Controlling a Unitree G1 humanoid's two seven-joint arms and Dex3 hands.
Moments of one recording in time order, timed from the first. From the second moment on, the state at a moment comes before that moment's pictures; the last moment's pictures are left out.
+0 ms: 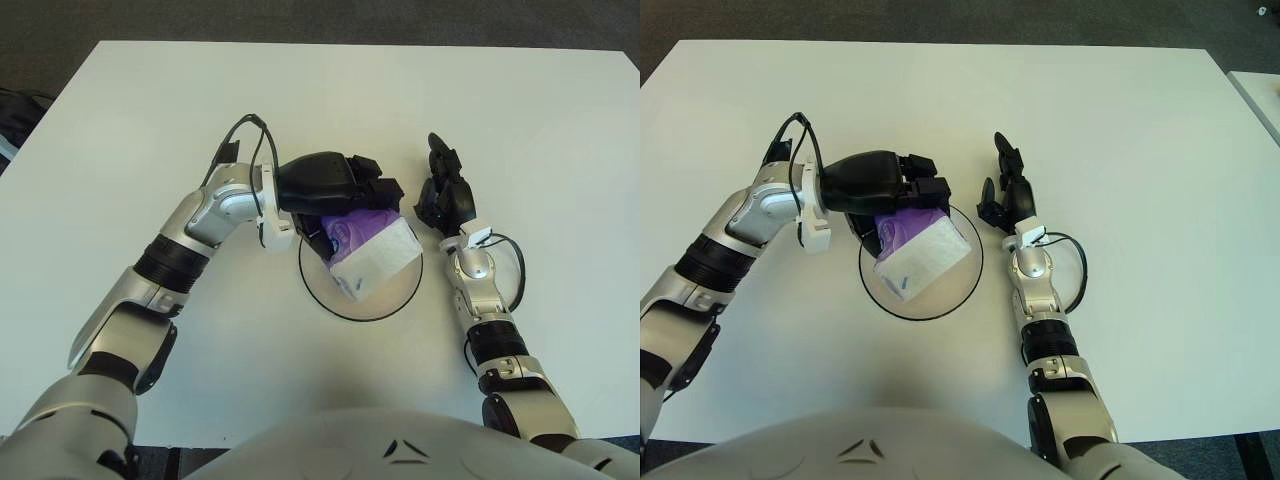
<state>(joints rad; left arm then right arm) -0.64 0.48 -0.39 0.09 0.35 -0.84 -0.55 -0.26 -0.07 0.01 0.44 -0.03 -0.43 -0.02</state>
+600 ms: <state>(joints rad) -0.64 0.54 -0.38 0.10 0.57 -0.91 -0.49 -0.26 -0.06 0.00 0.46 0.01 -0.44 0.04</state>
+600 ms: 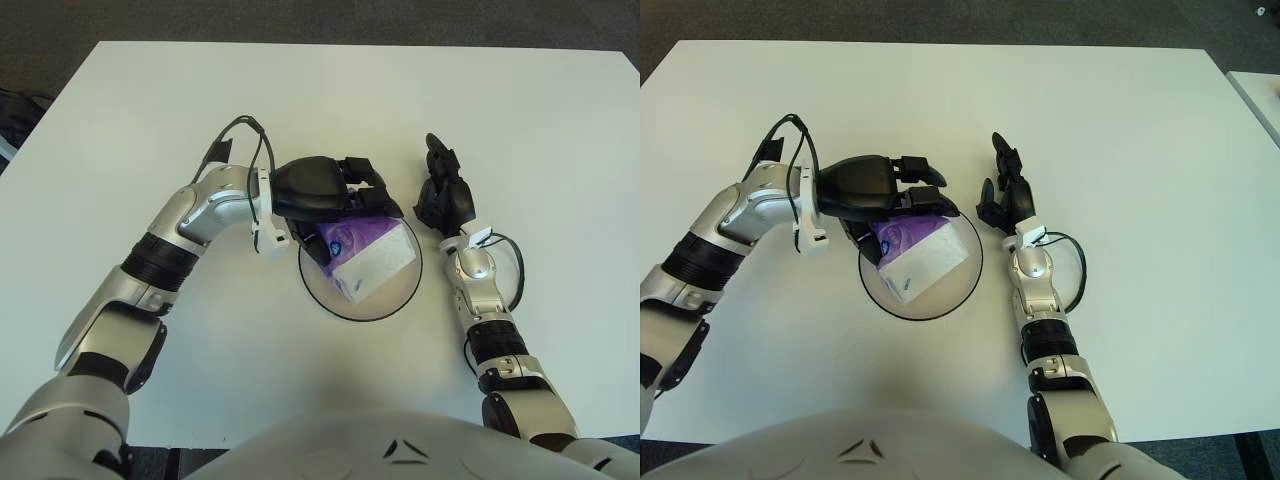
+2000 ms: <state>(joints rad) -0.67 0.57 -0.34 0.15 0.70 -0.88 -0.38 -0.27 -0.06 -0.02 0.48 0.05 -0.46 0.05</state>
